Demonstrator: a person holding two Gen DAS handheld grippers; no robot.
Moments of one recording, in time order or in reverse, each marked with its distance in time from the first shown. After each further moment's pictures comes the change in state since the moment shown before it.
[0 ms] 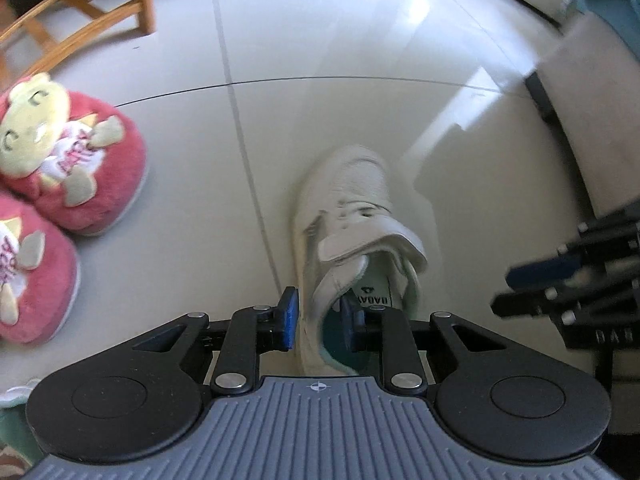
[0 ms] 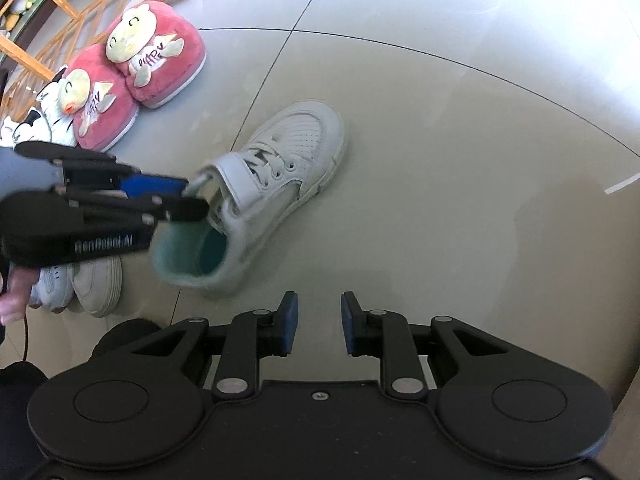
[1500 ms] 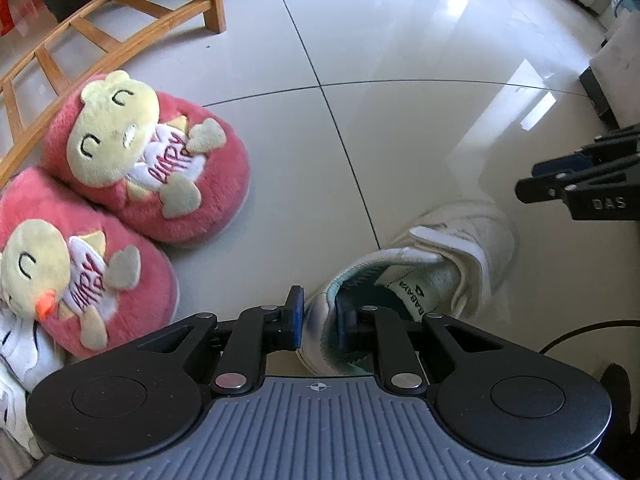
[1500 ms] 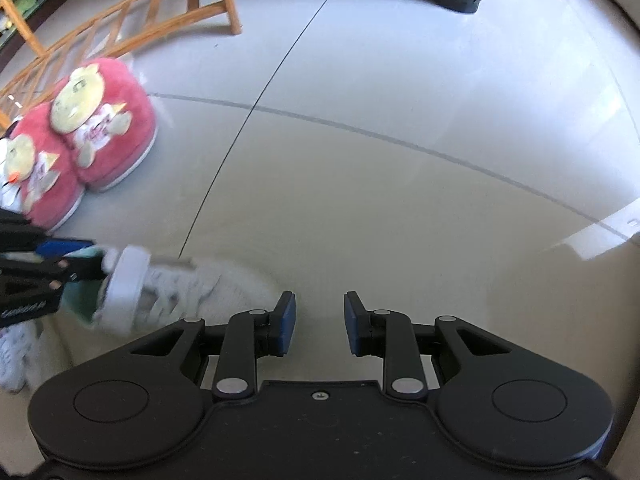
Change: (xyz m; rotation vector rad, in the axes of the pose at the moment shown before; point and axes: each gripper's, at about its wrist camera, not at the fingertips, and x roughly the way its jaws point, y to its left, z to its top) left arm 0.004 0.042 0.019 0.051 0.014 0.141; right arm 0.029 -0.009 0.060 -0.028 -0.171 -0.124
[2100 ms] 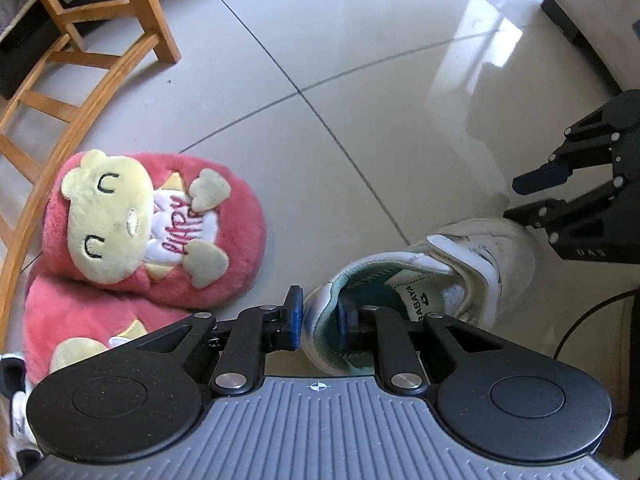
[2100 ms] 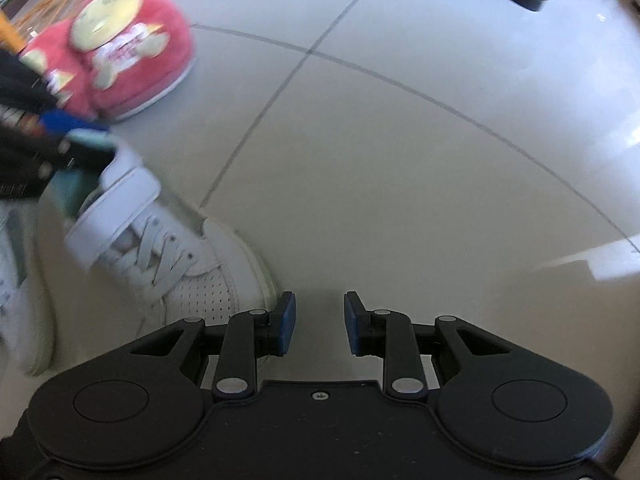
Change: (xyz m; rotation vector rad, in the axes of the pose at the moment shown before) left arm 0.005 0.018 0.025 0.282 0.087 -0.017; right arm 0.030 0.037 -0.020 -0.150 0.099 0.029
